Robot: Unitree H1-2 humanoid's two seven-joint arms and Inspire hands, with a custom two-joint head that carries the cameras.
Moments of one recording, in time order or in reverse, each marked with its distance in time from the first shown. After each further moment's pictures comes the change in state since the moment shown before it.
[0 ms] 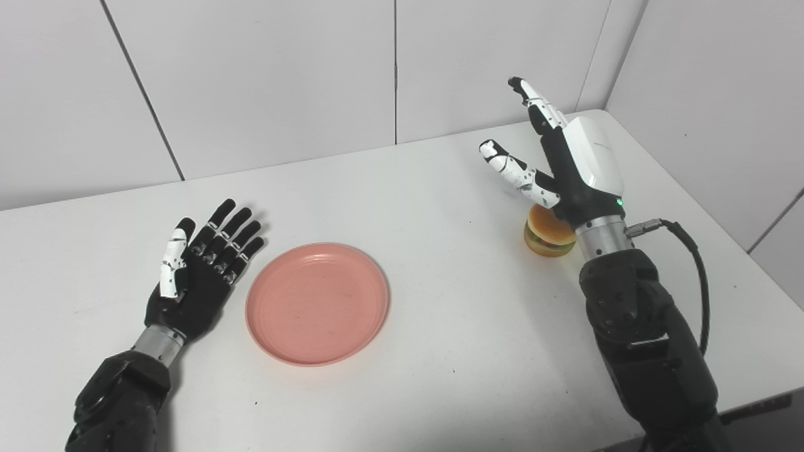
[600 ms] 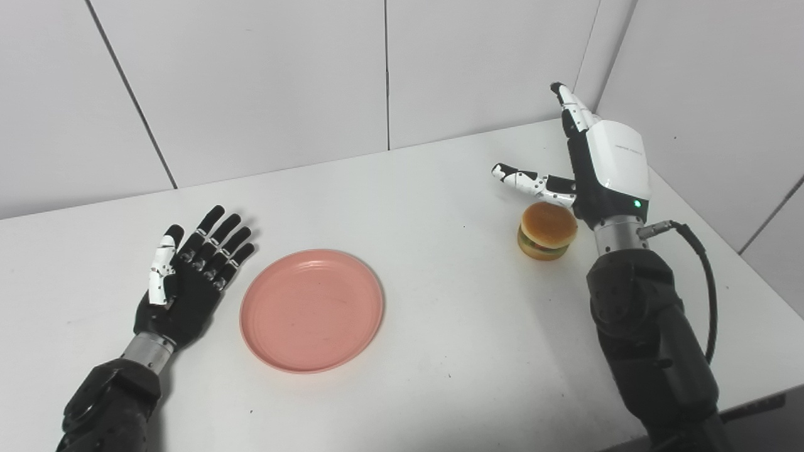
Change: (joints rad) left arm -0.010 0.011 0.009 0.016 0.000 0.001 0.003; right arm 0.006 -0.008 -0.031 0.064 -0.180 0.140 0.014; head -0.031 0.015
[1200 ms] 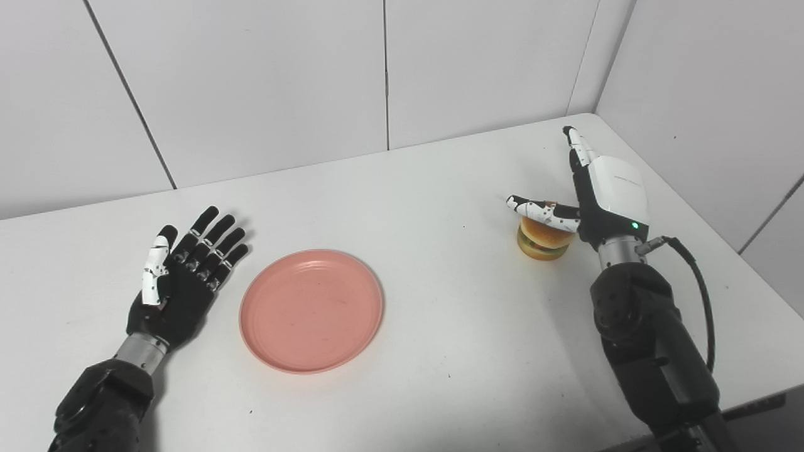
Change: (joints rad) left arm 0.000 0.014 -0.001 -0.002 0.000 0.004 0.005; right arm 0.021 -0.026 0.003 0.149 0.029 0.017 -0.020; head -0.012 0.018
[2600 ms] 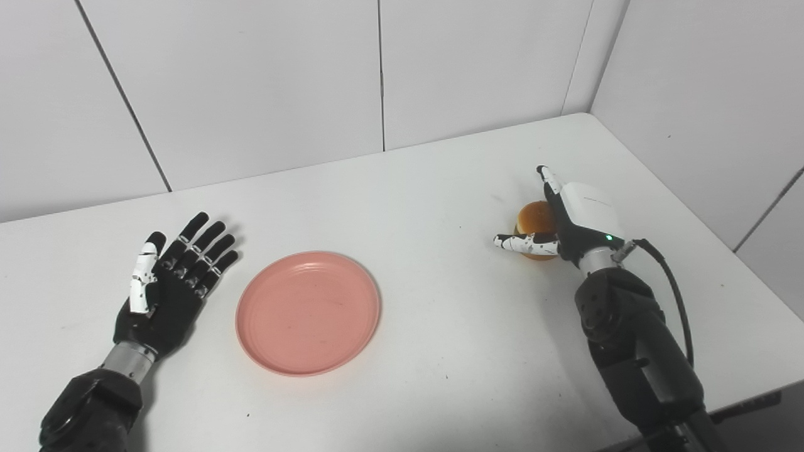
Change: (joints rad) left arm 0.027 0.018 -0.009 -0.051 0.000 0.010 0.022; right arm -0.005 0.001 0.032 0.024 -0.093 0.068 0.219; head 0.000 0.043
